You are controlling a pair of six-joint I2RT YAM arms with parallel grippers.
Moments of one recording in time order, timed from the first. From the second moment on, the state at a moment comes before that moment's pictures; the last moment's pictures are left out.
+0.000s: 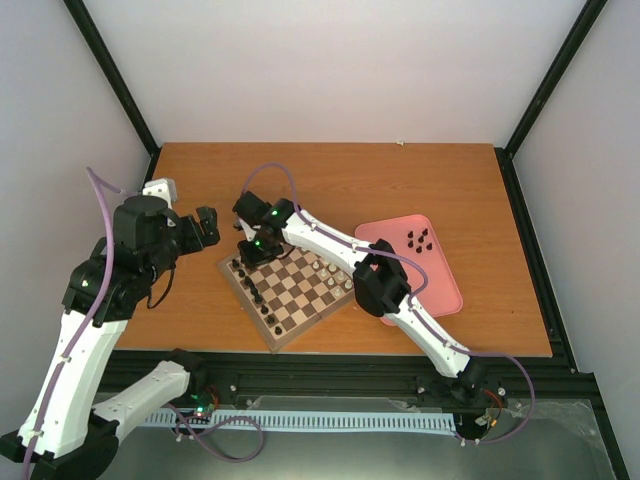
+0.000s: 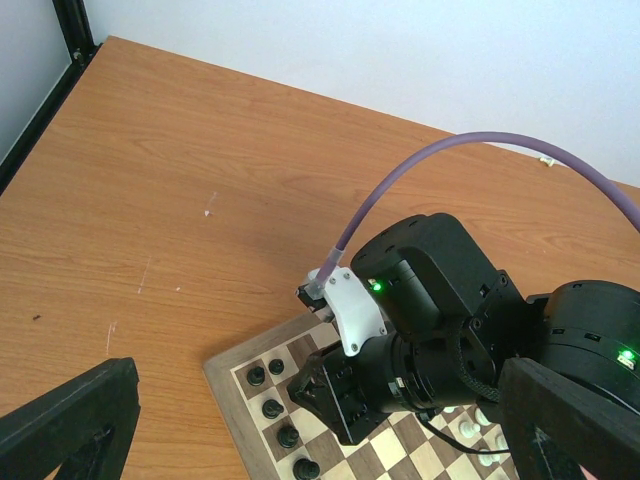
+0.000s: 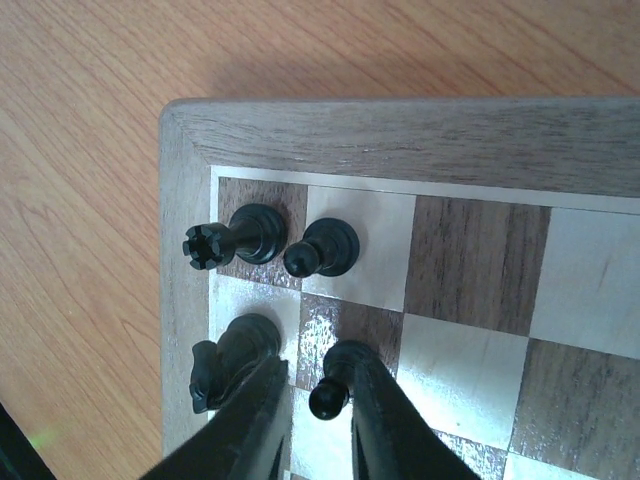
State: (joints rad) left arm -0.37 0.86 1.33 -1.05 -0.26 -0.49; right arm 0.95 2.57 2.45 -1.04 -0.31 0.38
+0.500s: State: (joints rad) left arm -0.37 0.85 1.33 -1.05 -0.26 -0.49; right arm 0.95 2.56 2.45 -1.05 -0.26 0.37
